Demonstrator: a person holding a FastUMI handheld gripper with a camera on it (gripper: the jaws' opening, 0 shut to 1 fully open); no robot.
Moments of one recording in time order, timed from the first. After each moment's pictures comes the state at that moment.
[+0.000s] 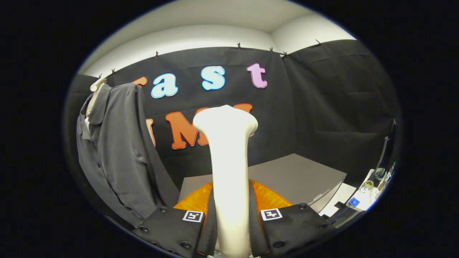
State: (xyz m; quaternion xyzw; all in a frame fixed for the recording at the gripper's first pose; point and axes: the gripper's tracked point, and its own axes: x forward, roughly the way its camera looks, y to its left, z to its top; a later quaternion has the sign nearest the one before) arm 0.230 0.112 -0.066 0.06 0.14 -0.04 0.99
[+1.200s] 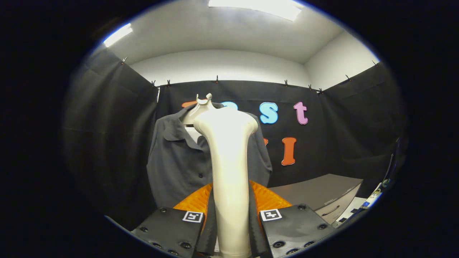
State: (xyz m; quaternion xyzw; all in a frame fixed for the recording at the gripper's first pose) arm 0.080 0.446 0.007 0.03 0.01 0.09 1.00
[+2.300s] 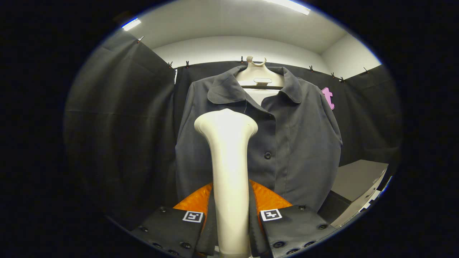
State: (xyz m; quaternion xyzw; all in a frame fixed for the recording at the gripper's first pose) arm 0.162 0.623 -0.086 0.03 0.06 0.13 0.99
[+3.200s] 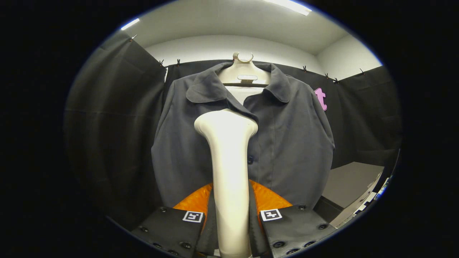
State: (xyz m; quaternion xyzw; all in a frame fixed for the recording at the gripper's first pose) arm 0.188 0.589 -0.090 0.02 0.06 0.09 0.99
